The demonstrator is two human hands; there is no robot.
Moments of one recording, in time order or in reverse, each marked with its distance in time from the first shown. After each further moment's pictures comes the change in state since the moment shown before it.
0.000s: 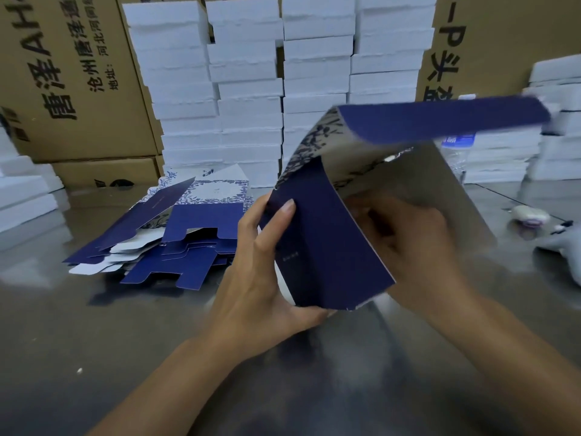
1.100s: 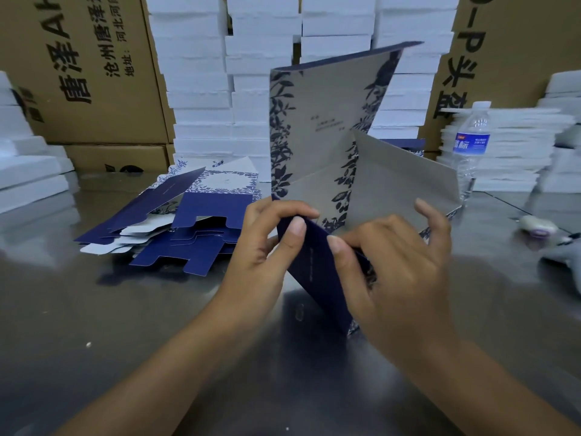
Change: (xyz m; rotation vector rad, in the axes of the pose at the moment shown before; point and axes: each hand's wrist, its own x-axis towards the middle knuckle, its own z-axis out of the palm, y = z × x) left_hand 0.014 0.030 -0.011 -0.520 0.047 -0.411; right_hand -0.026 -0.020 0.024 -0.409 0.445 -0.394
